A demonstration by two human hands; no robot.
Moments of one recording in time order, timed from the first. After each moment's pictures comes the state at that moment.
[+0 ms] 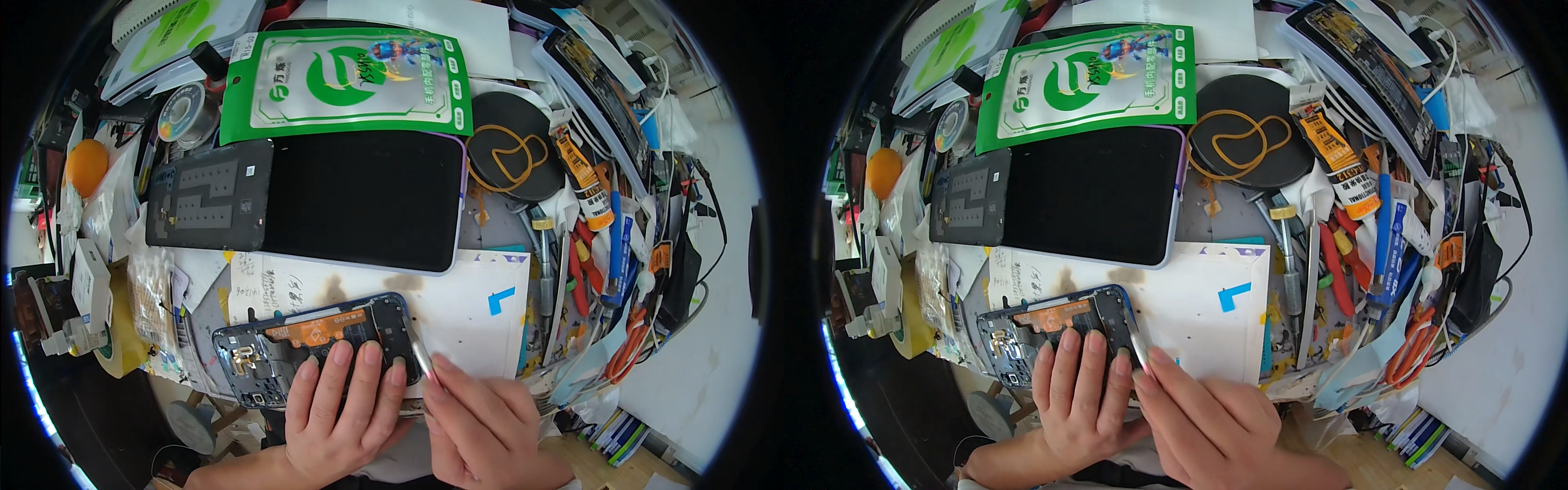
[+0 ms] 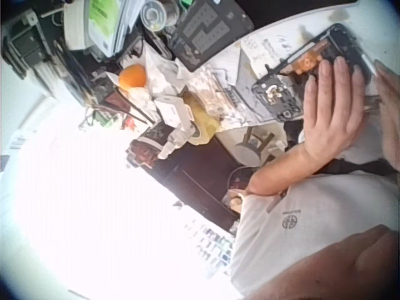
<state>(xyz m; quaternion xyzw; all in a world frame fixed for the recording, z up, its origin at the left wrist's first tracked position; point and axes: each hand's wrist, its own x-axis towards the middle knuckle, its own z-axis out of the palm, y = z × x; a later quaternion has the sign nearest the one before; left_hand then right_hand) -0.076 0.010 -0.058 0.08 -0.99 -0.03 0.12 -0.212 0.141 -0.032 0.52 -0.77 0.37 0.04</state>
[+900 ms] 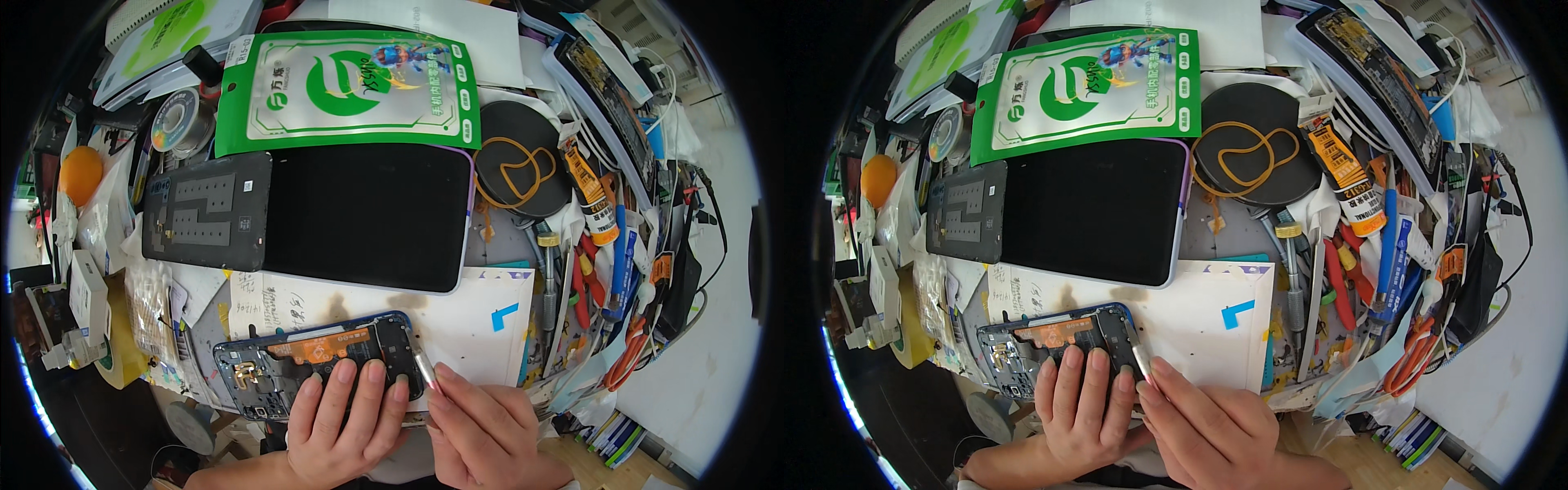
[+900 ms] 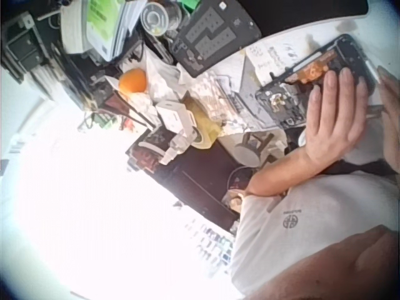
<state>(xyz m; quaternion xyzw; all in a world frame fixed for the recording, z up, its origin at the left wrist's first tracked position) -0.071 0.006 -0.064 0.05 -0.99 -0.01 0.13 -0.221 0.134 -0.021 0.51 -0.76 0.39 0.00</state>
